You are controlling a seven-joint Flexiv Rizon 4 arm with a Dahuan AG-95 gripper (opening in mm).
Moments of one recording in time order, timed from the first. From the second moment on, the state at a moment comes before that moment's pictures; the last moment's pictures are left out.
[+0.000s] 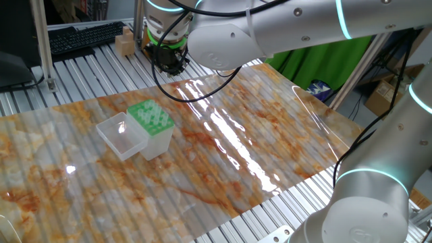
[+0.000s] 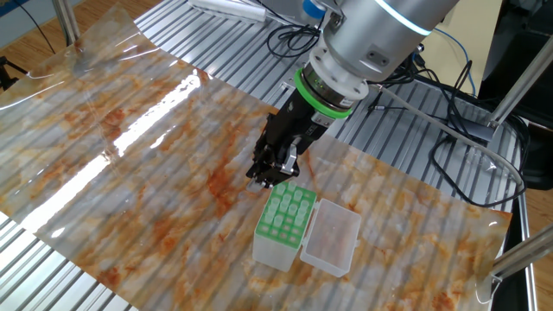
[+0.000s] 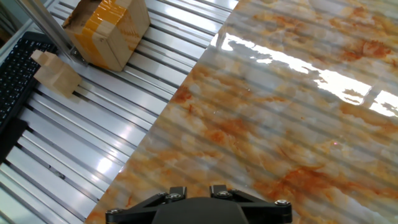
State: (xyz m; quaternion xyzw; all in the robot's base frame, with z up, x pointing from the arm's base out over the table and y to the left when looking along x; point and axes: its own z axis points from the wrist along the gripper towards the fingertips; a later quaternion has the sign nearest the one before) arm 0.599 0.073 0.243 0.48 0.85 -0.04 0.23
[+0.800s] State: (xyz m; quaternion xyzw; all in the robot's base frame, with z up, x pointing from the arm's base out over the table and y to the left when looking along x) arm 0.618 0.038 0.234 0.44 0.88 -0.02 0.19
